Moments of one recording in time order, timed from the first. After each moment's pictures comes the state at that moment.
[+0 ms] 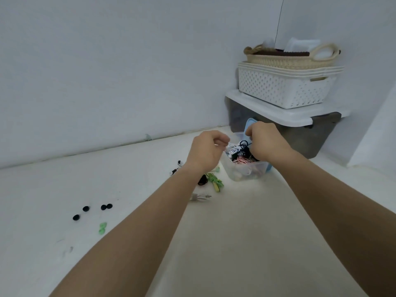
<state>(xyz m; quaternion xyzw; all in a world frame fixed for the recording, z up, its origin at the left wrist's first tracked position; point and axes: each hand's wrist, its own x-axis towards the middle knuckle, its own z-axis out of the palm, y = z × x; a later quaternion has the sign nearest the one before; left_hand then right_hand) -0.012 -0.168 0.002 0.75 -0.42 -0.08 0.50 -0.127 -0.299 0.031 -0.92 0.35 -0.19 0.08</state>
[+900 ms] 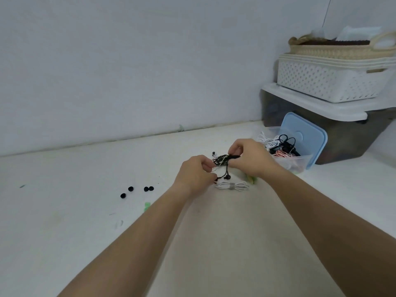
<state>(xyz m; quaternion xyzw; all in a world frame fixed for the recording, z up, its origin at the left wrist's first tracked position) 0.025 -0.043 -0.052 0.84 -0.32 -0.10 0.42 -0.067 -0.203 -0.020 -0.91 0.25 -0.17 0.28</state>
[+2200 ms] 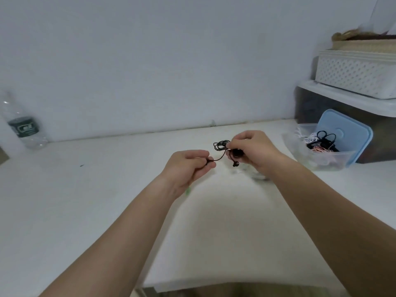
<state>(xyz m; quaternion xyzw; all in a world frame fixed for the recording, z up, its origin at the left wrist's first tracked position) 0.022 0.078 -0.016 0.59 -0.11 -0.28 0.75 -0.048 -0.099 0.010 -0.67 0.20 -0.17 0.69</state>
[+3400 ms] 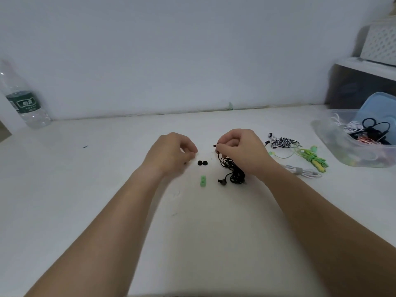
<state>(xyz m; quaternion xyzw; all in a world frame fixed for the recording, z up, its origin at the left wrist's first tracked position) 0.092 0.128 -0.040 0.91 -0.28 -0.01 0.32 0.004 -0.062 -0.050 -0.84 0.13 -0.18 0.50</state>
